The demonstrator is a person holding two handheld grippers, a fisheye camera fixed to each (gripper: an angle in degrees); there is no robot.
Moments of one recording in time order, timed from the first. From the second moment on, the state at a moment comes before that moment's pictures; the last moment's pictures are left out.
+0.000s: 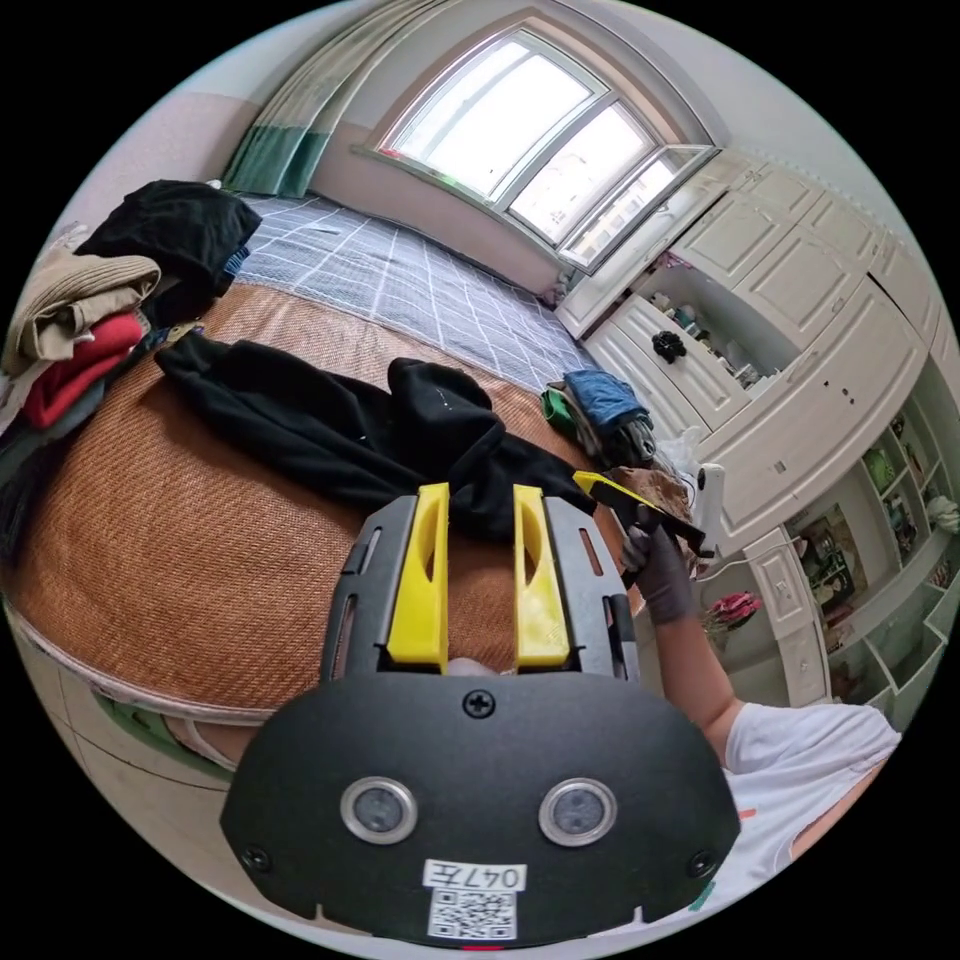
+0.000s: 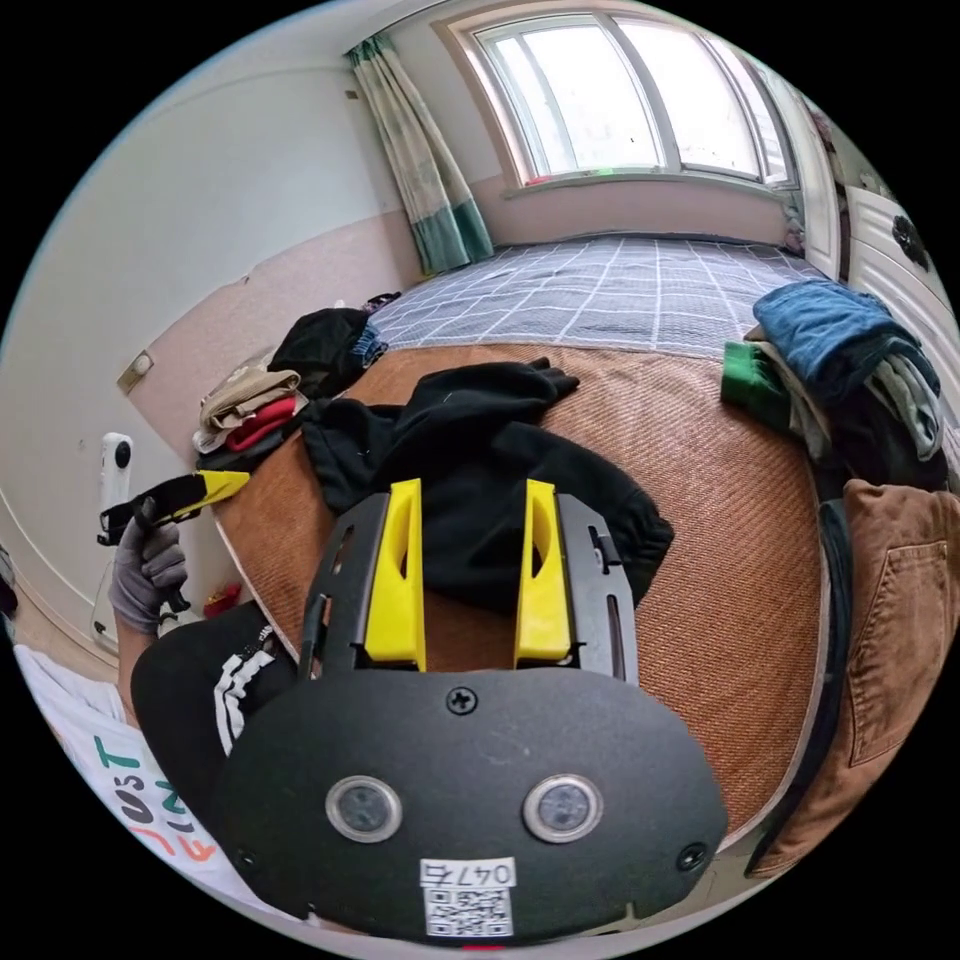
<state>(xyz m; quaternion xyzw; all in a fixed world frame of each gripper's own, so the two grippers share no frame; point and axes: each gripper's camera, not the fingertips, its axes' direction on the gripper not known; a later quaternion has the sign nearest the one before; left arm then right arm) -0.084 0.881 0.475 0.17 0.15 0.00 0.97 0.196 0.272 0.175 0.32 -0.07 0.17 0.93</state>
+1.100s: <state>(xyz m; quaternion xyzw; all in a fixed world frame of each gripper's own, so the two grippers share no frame) -0.043 0.972 0.451 0.31 0.06 -0.08 0.94 0.231 0.135 0.138 0.37 -0.22 0.00 0.90</state>
